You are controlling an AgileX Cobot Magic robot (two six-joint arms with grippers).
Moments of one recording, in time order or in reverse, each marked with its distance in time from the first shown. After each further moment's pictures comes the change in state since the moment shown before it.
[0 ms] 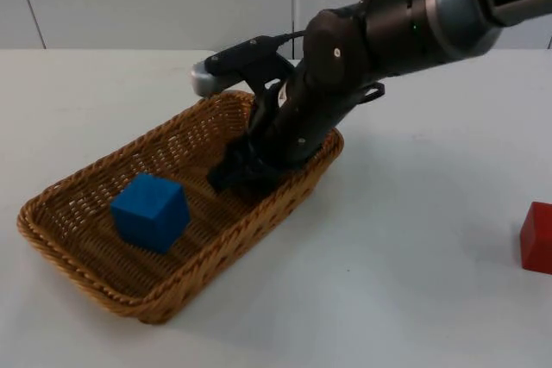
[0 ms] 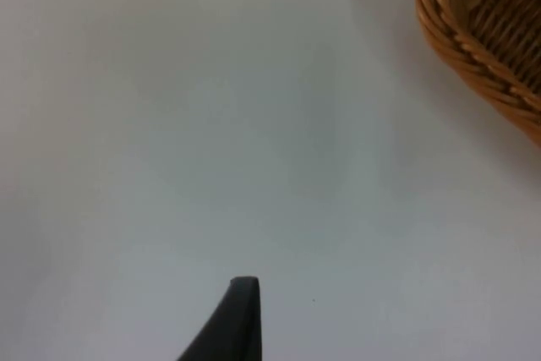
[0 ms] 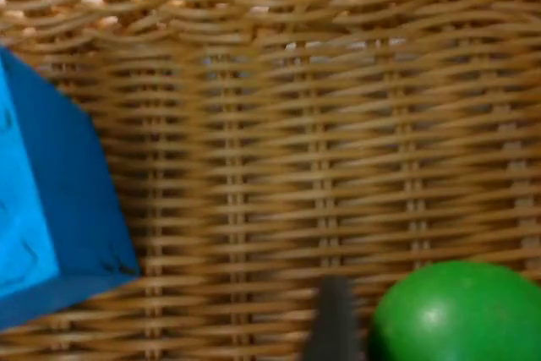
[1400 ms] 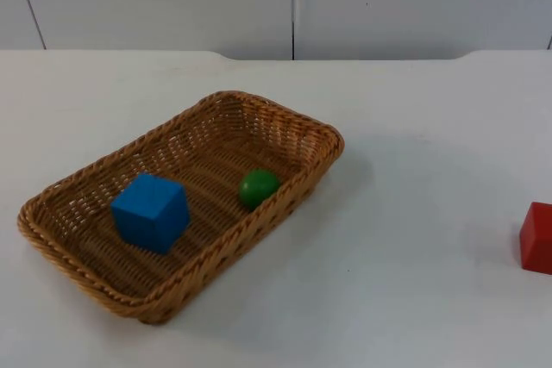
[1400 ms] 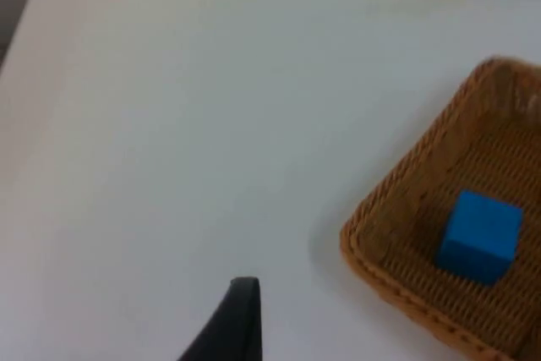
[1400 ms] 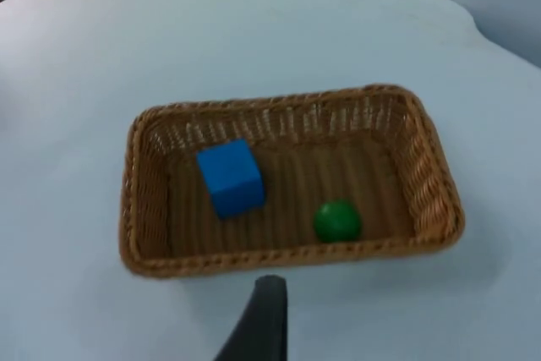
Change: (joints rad) right arm 0.000 -1.238 0.648 0.047 0.213 0.003; left arm 0.000 -0.674 0.000 -0.034 0.039 0.026
